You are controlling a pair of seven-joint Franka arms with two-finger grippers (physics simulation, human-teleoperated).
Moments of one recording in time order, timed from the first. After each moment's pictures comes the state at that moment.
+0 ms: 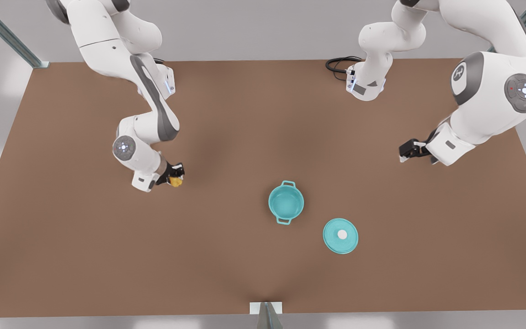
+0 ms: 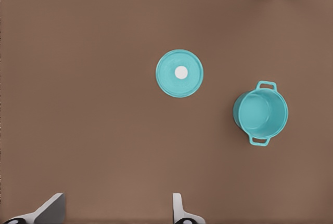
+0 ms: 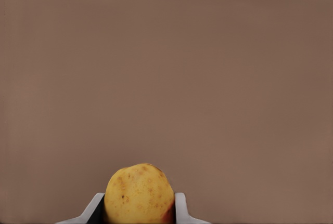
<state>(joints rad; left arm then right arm) 0.04 0.17 -0.17 -1.40 -0.05 1.53 -0.08 0.19 0.22 0.13 -2.10 0.17 2.31 -0.19</state>
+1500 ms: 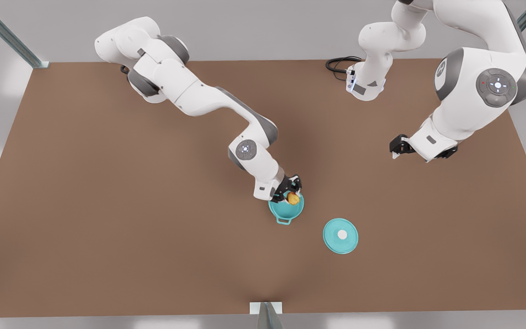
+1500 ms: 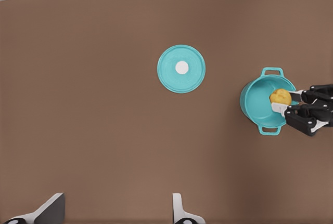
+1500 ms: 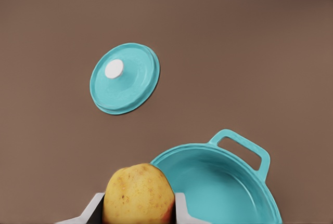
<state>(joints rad) 0.03 0.16 -0.24 -1.40 0.04 1.52 -0.07 0.60 0.97 0.28 -1.17 0.03 2.61 0.29</state>
